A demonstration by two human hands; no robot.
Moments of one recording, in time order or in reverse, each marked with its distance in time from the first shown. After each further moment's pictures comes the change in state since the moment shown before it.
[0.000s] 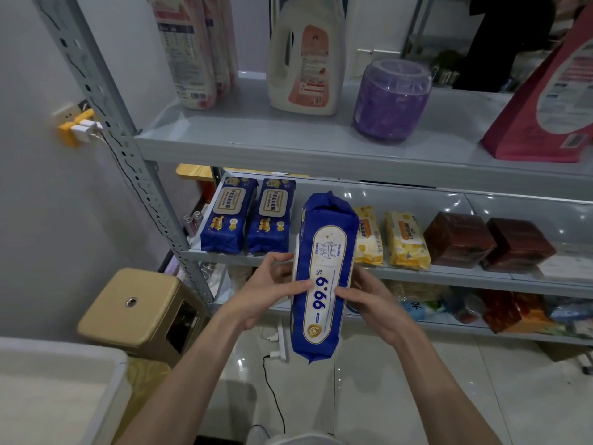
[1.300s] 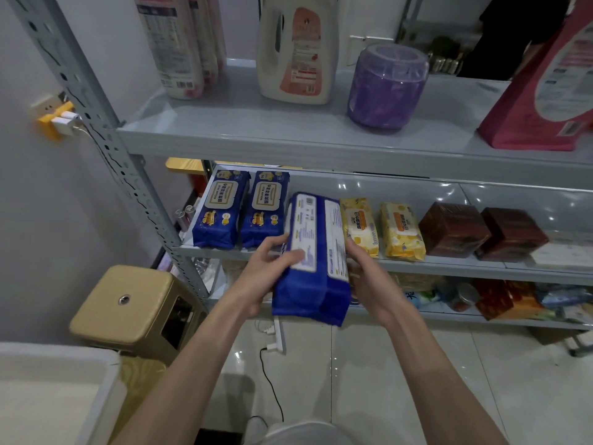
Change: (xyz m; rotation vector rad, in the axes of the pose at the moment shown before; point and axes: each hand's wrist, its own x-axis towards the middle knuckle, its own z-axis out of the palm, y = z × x) left_hand 0.001 0.024 0.010 -0.166 0.055 -0.037; right_hand 0.008 -0.028 0.013 0.128 0.103 0.094
